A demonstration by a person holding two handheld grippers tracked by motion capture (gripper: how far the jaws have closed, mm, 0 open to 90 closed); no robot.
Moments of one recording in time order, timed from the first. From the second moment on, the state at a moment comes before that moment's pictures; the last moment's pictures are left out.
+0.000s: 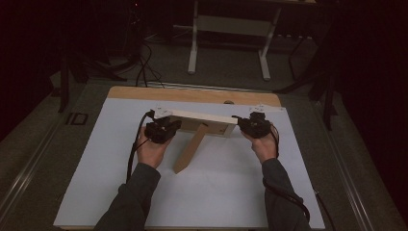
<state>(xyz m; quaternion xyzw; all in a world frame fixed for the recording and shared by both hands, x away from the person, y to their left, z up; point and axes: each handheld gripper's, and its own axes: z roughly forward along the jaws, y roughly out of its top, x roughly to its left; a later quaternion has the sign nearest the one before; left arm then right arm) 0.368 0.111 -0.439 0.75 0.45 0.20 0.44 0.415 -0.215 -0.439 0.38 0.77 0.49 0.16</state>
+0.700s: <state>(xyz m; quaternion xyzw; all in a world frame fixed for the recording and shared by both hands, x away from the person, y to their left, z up) 0.374 0.104 -0.435 0.75 0.45 0.21 0.44 0.413 -0.213 -0.438 0.38 0.77 0.48 0.16</state>
